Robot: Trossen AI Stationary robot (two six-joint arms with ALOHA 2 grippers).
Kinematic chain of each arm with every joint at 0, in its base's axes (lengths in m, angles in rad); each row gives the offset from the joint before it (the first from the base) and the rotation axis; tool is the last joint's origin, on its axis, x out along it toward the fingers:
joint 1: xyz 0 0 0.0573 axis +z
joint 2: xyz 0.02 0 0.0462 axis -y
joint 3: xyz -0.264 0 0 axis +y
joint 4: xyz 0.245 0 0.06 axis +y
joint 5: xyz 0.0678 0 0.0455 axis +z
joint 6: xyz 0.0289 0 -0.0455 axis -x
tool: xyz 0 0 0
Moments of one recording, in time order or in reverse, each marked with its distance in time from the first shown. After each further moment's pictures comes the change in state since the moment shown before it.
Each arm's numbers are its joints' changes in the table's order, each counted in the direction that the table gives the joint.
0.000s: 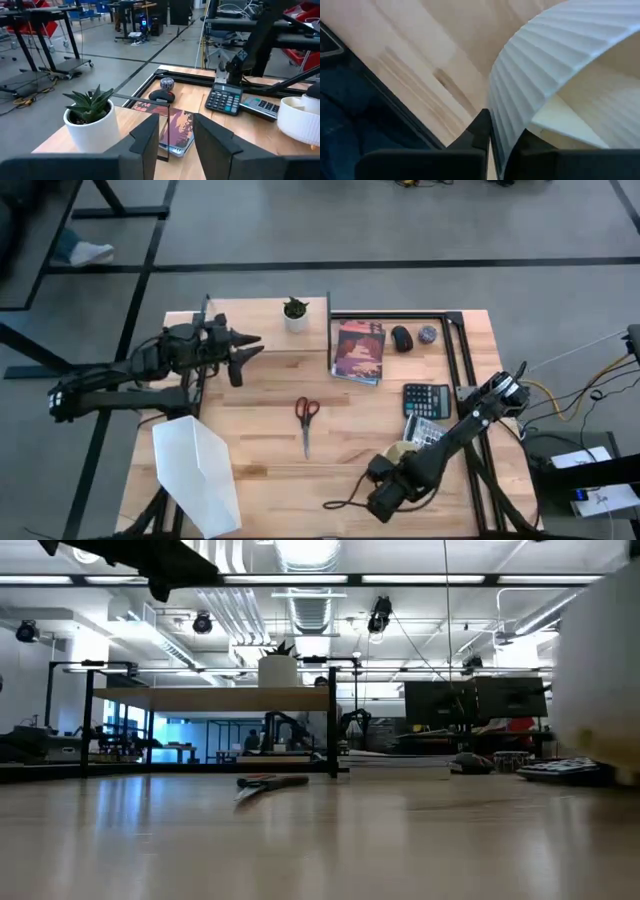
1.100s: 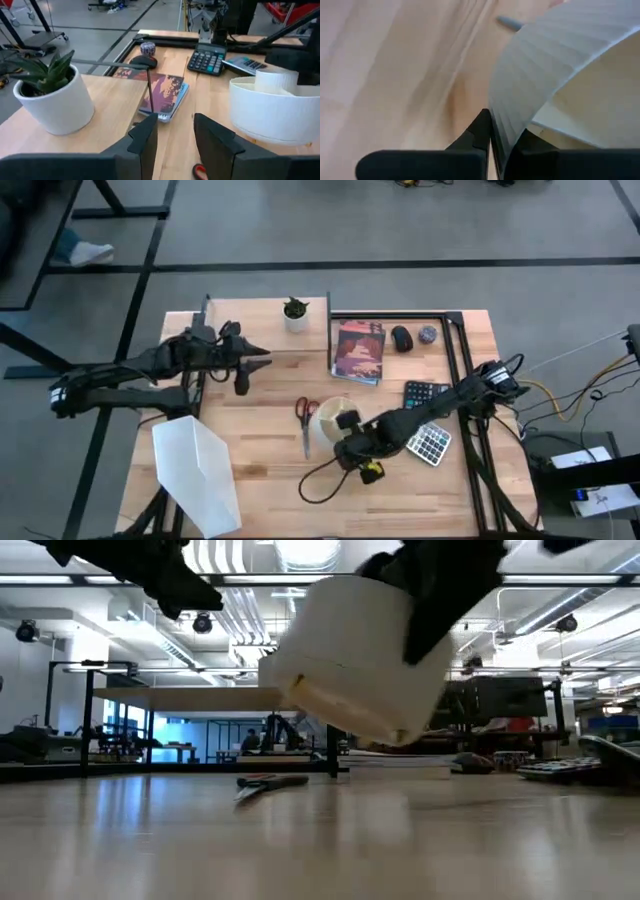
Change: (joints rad) left arm 0.000 -0.089 0.004 0.116 -0.102 -0.051; right arm -0.286 0.000 -0.001 -0.209 -0.152 1.506
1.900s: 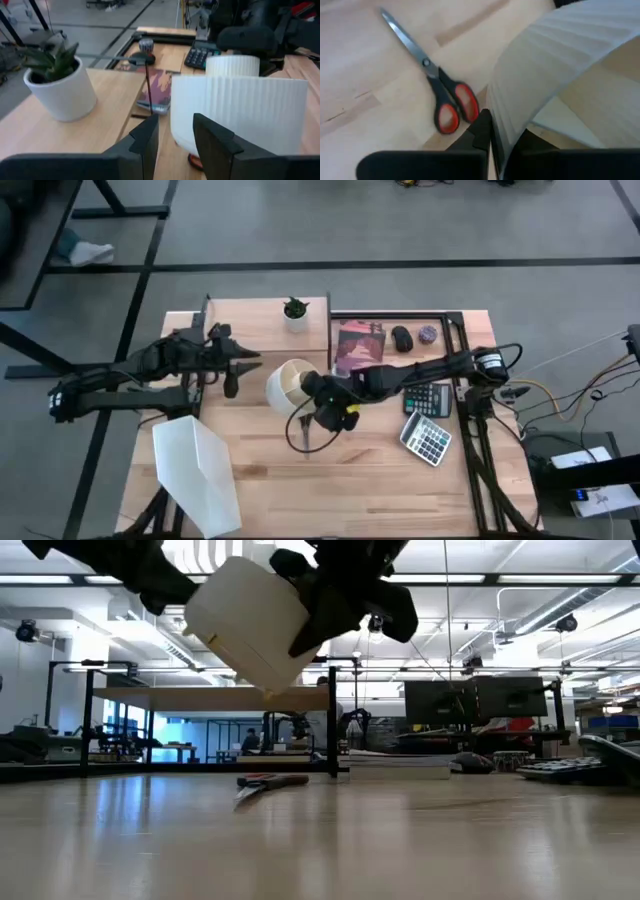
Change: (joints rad) left arm 0.000 0.105 -0.004 0.082 -0.017 0.000; right arm -0.295 -0.007 -0.039 -0.273 0.151 0.830
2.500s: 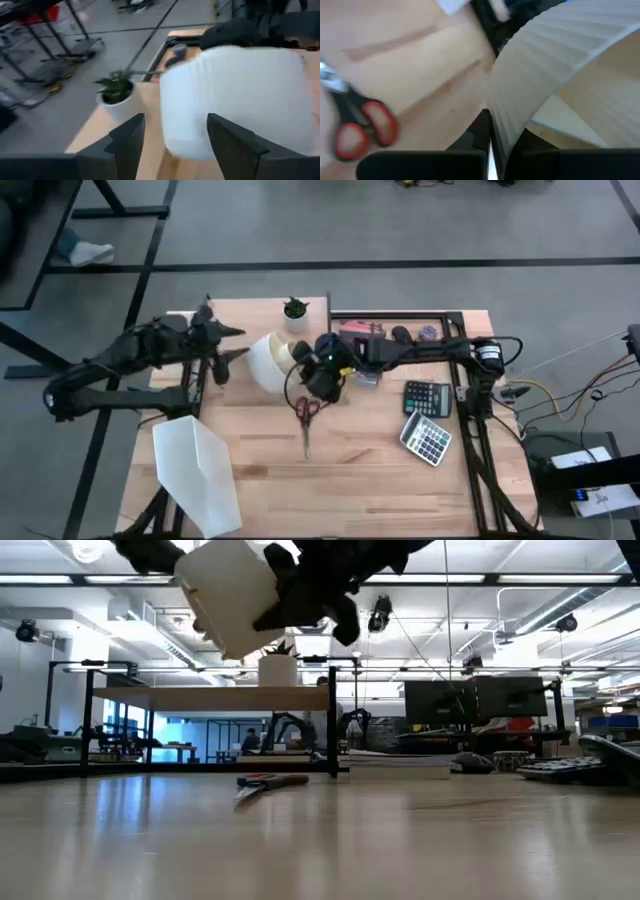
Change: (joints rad) left arm 0.000 -0.041 -0.298 0.279 0.200 -0.117; right arm -0.200 -0.002 0.000 -0.361 0.159 0.113
